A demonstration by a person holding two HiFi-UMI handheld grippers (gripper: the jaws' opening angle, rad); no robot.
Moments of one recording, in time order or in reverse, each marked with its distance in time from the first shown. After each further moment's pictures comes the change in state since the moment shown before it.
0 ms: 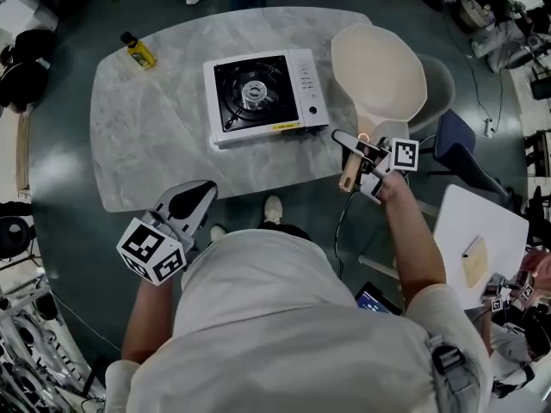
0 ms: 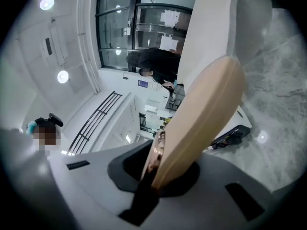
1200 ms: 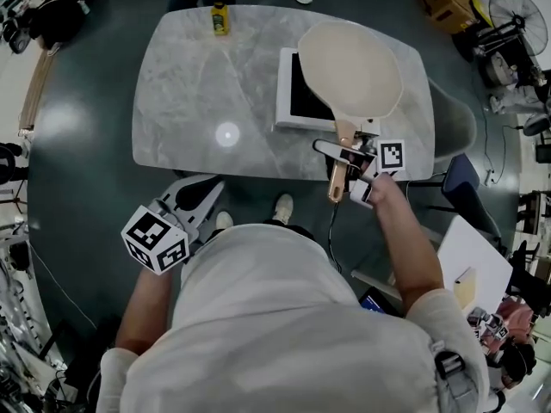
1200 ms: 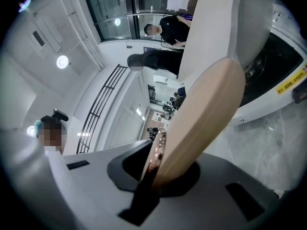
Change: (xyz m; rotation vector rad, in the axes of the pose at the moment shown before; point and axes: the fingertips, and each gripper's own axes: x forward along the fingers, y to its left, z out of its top) left arm -0.140 0.037 -0.044 -0.074 -0.097 0.109; right arm 0.173 0.072 -0.128 -0.015 0.367 0.127
